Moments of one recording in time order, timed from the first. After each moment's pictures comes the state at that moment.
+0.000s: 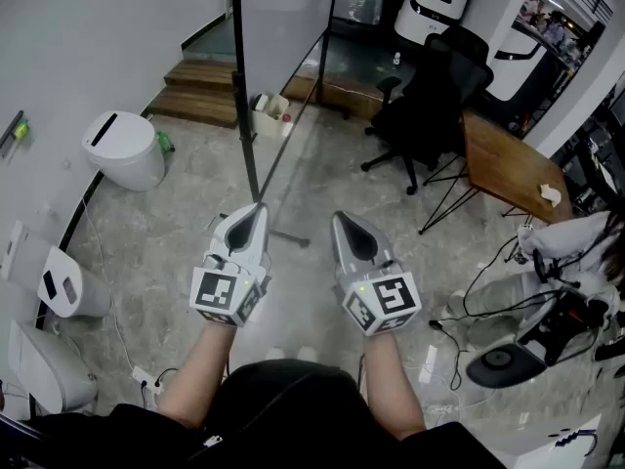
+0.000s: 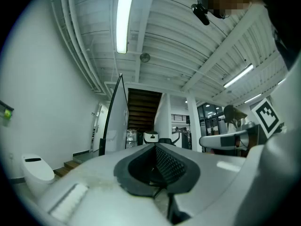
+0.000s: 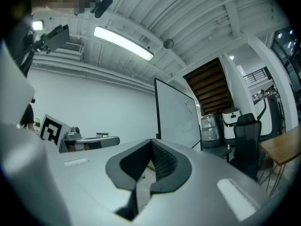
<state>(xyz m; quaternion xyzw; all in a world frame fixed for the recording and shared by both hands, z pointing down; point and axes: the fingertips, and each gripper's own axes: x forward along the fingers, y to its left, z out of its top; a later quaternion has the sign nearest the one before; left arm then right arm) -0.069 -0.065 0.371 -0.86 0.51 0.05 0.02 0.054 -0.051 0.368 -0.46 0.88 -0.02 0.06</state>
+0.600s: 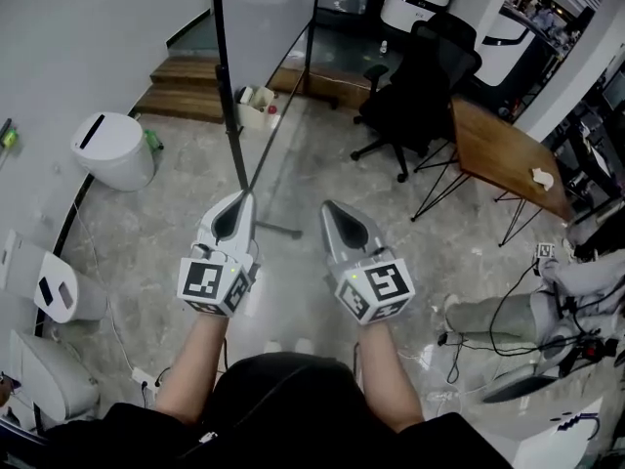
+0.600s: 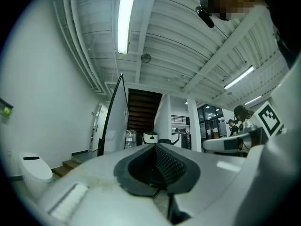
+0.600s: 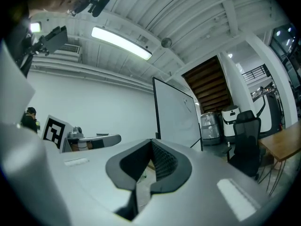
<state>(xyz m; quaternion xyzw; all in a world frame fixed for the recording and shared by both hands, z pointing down) -0.071 -0.071 0.368 -0.86 0.51 0.06 0.02 0.056 -0.053 0.369 -0.46 0.89 -0.03 0.06</state>
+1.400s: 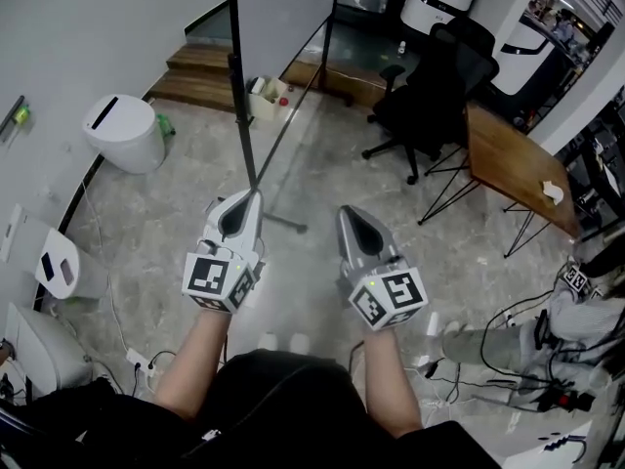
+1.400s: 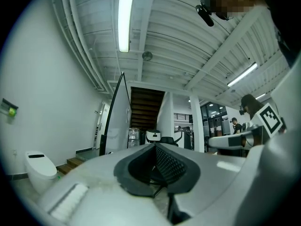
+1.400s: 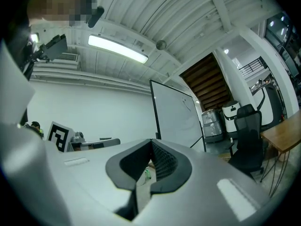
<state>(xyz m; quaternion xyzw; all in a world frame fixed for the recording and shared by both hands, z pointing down) -0.059 -0.060 0.381 -0.85 0.53 0.05 0.02 0.089 -0.040 0.379 -0.44 0.89 -0.06 0.09</state>
